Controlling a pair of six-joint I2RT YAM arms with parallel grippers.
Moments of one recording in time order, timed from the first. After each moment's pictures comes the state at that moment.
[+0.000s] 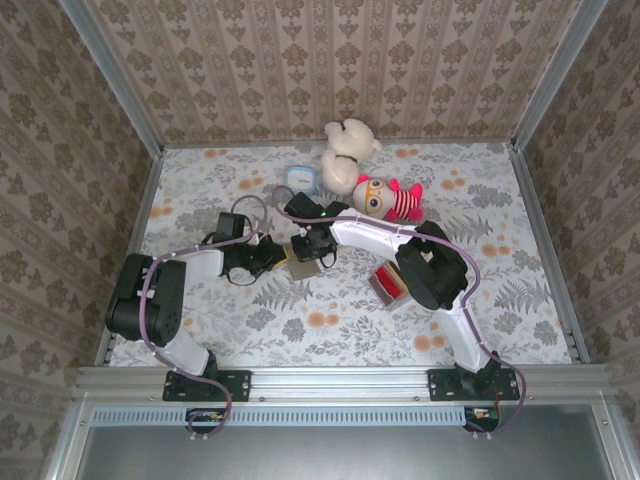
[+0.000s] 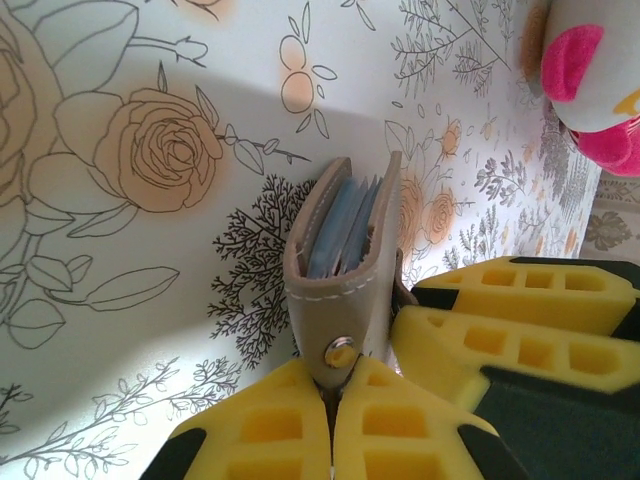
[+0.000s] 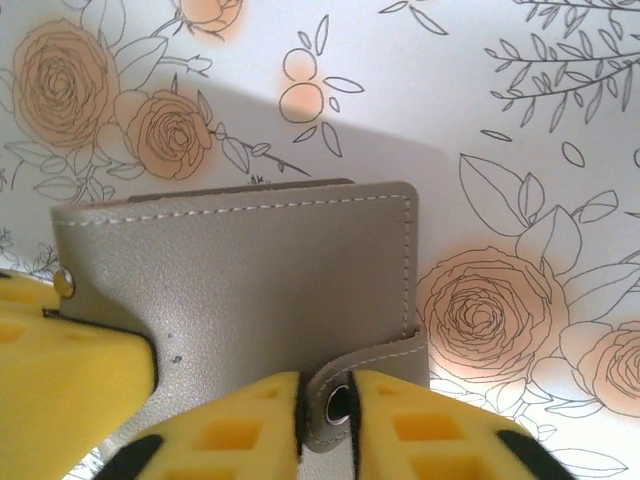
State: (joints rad) left arm -0.27 1.61 0.69 -0.03 0.67 -0.74; right arm 0.77 2.19 1.73 -0.72 -0.03 0.48
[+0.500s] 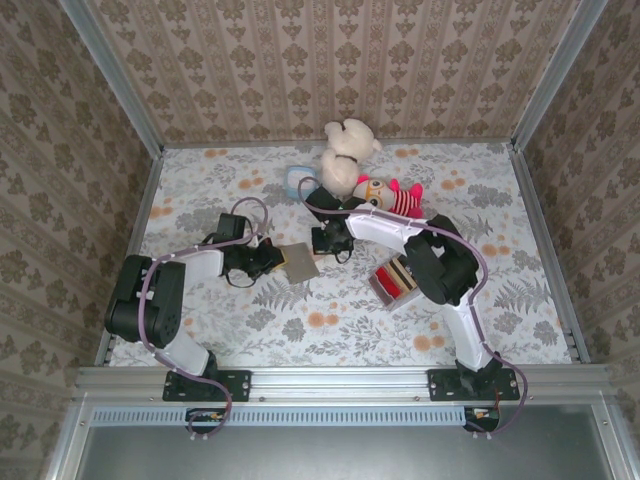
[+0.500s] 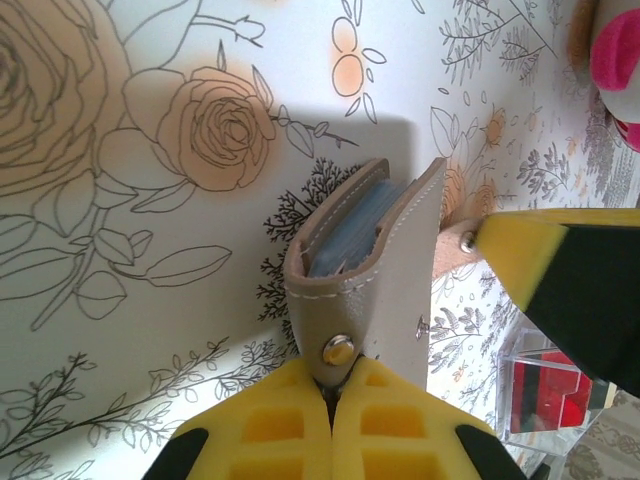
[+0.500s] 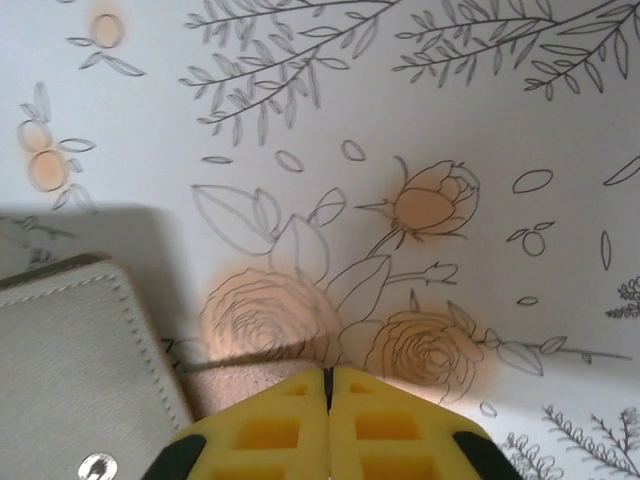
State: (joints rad) left arm -0.27 1.60 0.69 -0.10 0.62 -0.70; right arm 0.68 2.15 1.63 -0.69 -0.01 0.61
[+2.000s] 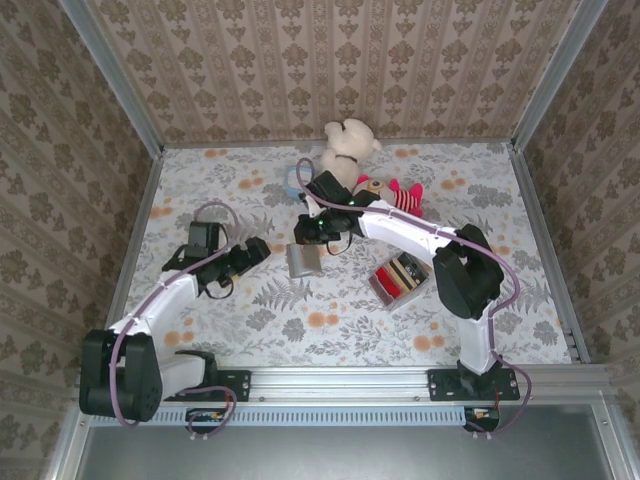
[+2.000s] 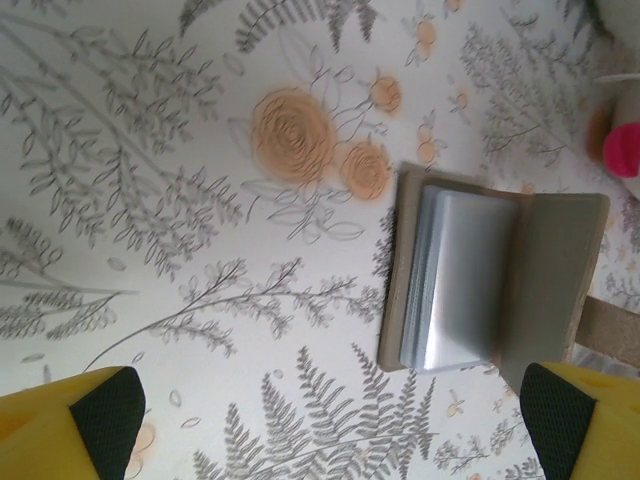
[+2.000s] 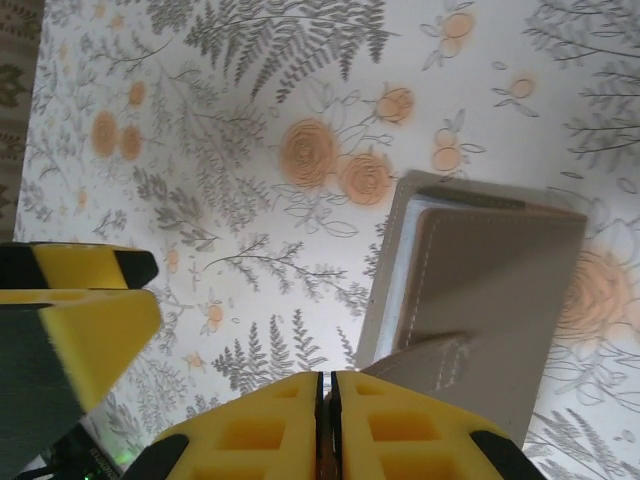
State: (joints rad) left arm -0.18 1.17 0.60 -0.37 0.36 -0.65; right arm 0.71 1.97 1.60 -0.56 -0.31 0.56
